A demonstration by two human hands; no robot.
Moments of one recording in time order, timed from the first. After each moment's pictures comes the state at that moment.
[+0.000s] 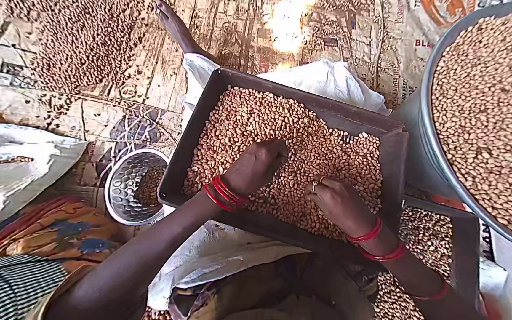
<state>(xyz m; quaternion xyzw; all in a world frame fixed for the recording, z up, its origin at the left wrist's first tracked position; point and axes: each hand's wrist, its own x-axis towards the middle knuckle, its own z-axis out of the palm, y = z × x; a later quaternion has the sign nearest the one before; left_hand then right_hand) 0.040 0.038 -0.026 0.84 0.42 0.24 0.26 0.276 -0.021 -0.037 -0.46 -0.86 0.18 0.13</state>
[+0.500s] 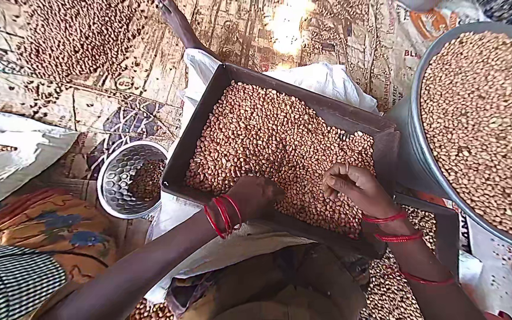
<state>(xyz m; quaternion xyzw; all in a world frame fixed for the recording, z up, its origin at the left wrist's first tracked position) 0.038 -0.012 -0.013 0.83 0.39 -0.12 0.37 0.303 -0.011 -0.013 -0.47 -0.64 0.54 0.28</state>
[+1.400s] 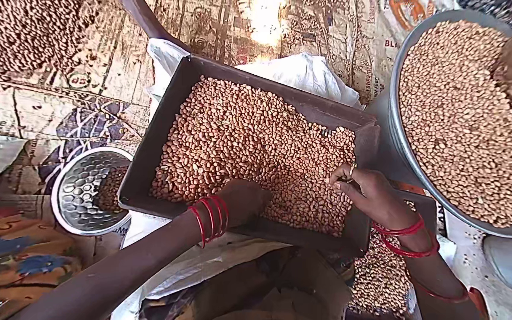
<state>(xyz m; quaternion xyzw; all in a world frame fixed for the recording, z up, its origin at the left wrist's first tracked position) 0.067 0.007 -0.006 0.80 0.35 -0.26 0.40 0.351 -0.017 0.003 -0.55 -0.78 0.28 0.14</state>
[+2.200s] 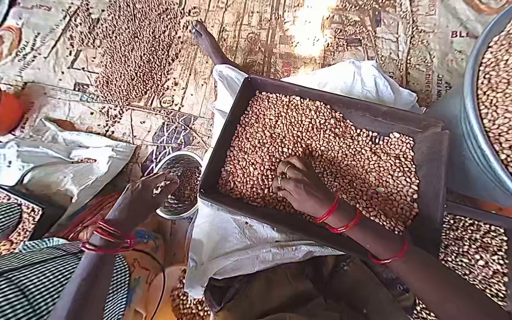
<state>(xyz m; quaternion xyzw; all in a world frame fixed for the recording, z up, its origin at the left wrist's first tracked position) -0.199 -0.060 -0.009 0.62 0.74 0.06 0.23 0.172 0.007 -0.053 -0.33 -0.89 0.27 0.17</state>
